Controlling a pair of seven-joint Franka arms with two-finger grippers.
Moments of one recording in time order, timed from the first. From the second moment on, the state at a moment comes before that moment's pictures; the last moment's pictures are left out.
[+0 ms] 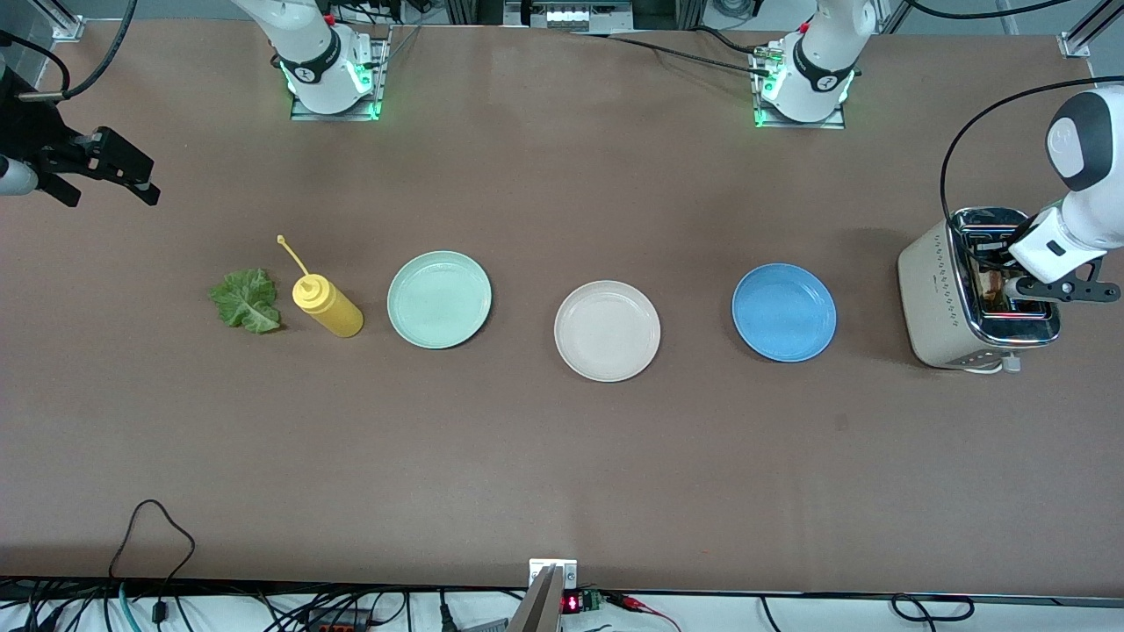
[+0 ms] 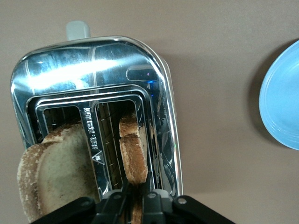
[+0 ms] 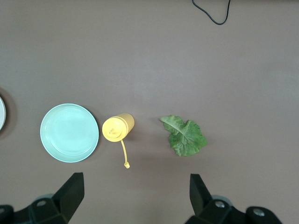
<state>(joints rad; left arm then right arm) 0.24 0.07 0.04 -2.13 0.16 2.10 0.28 0.03 -0.09 0.00 -1.67 0.01 1.66 0.01</state>
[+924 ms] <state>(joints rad) 0.23 0.03 -0.15 -1.77 0.16 1.62 0.29 0.03 -0.10 0.00 -1.67 0.01 1.66 0.01</state>
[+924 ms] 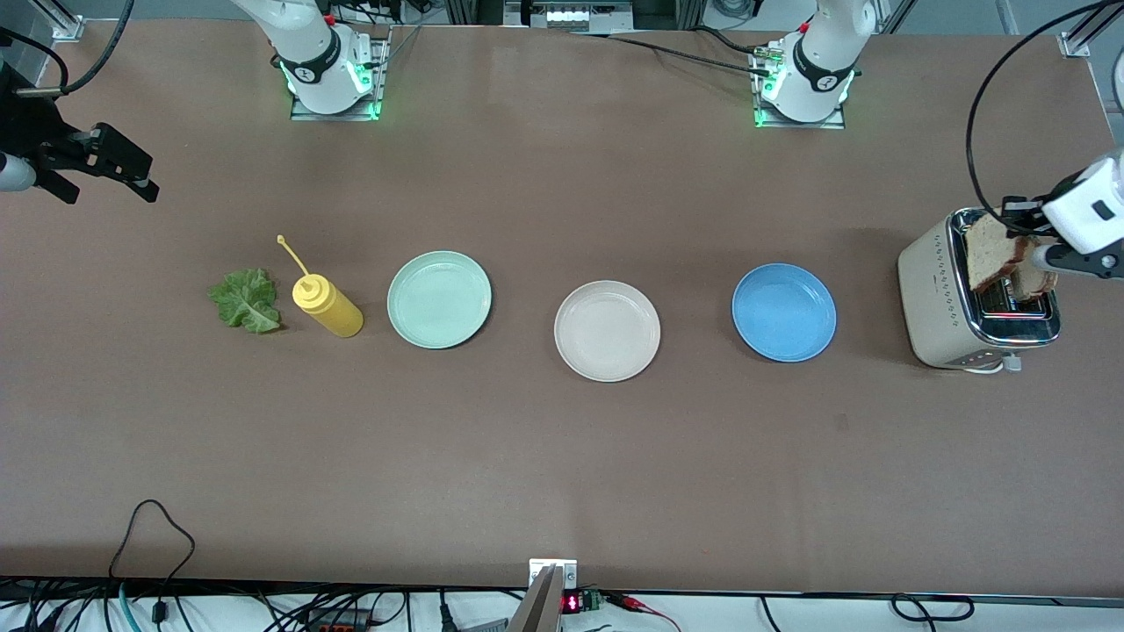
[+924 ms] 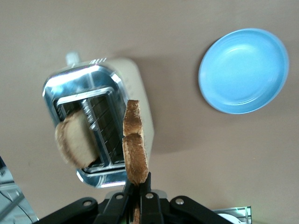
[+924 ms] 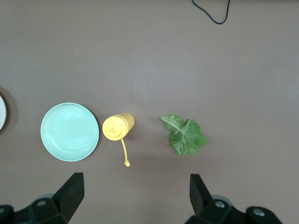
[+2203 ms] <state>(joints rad) 0.14 0.54 -0.40 -1.78 -1.05 2.00 0.41 0.03 -0.10 0.00 -1.68 0.01 1.65 0.01</state>
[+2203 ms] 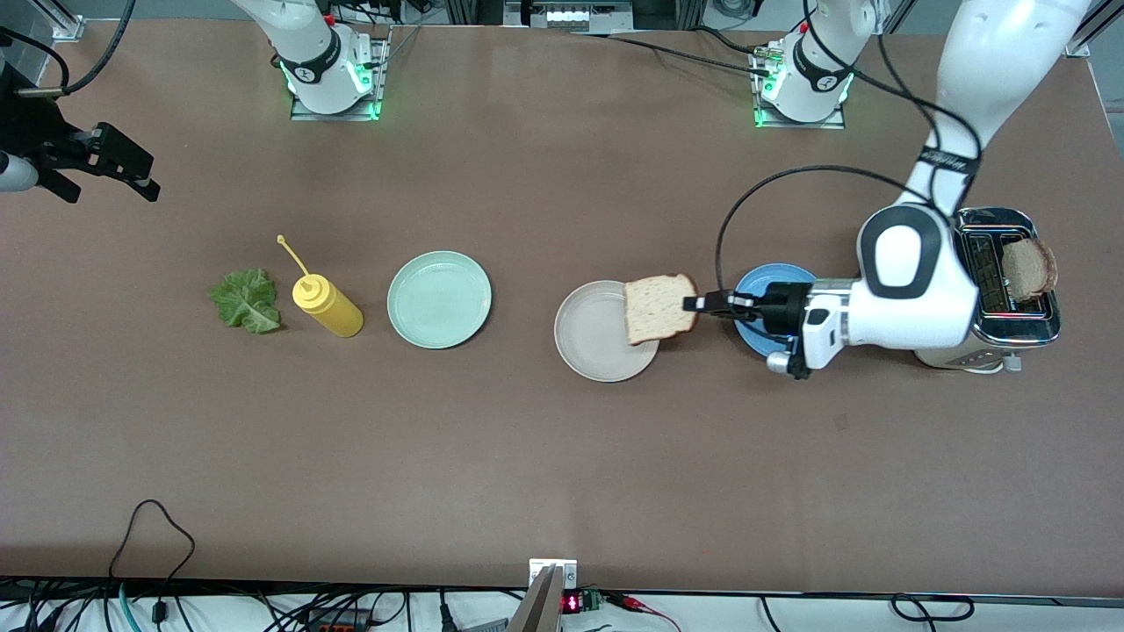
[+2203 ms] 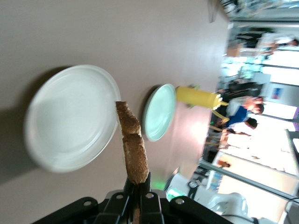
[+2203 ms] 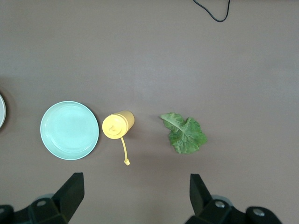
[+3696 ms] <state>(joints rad) 0.07 0.76 -0.40 -1.86 -1.39 2.12 0.98 -0.25 0.06 -0.03 -1.94 0.54 1.81 -1.08</state>
